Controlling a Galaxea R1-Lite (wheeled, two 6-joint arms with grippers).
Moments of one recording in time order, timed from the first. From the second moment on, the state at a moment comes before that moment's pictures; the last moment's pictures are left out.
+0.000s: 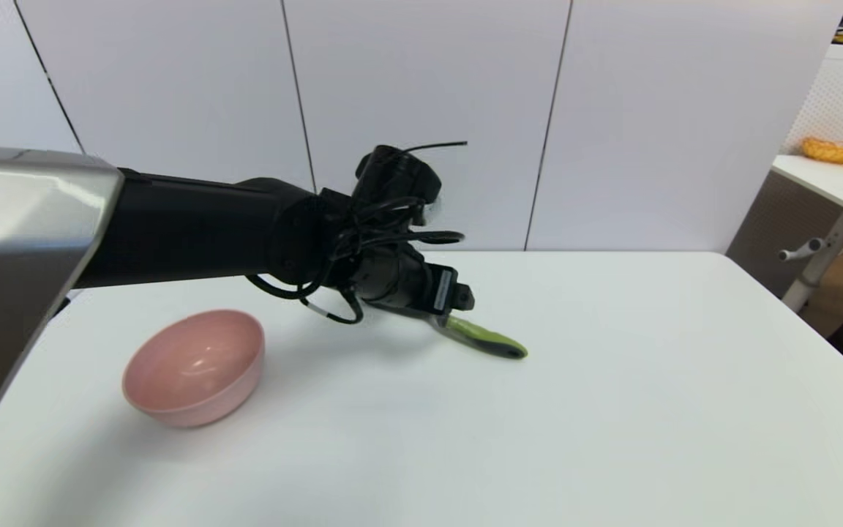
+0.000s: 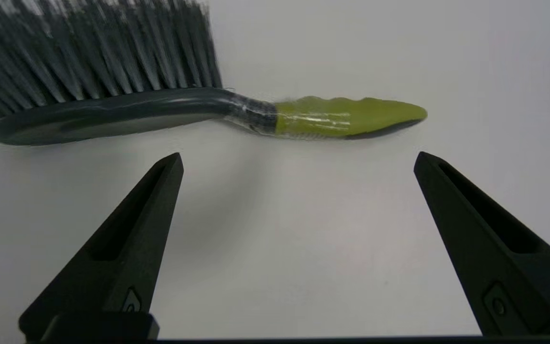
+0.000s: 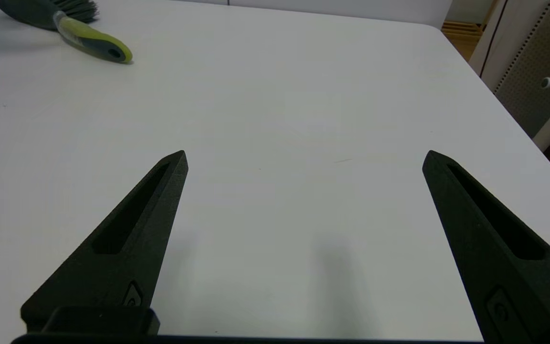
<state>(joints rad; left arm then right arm) -0.71 2.07 -1.69 0.33 0.04 -0.19 0.00 0.00 0.00 0.01 0.04 -0.08</state>
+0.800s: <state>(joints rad) -0.74 2.20 -1.80 0.39 0.34 -0.23 0.00 0.00 0.00 0.01 0.04 -0.08</state>
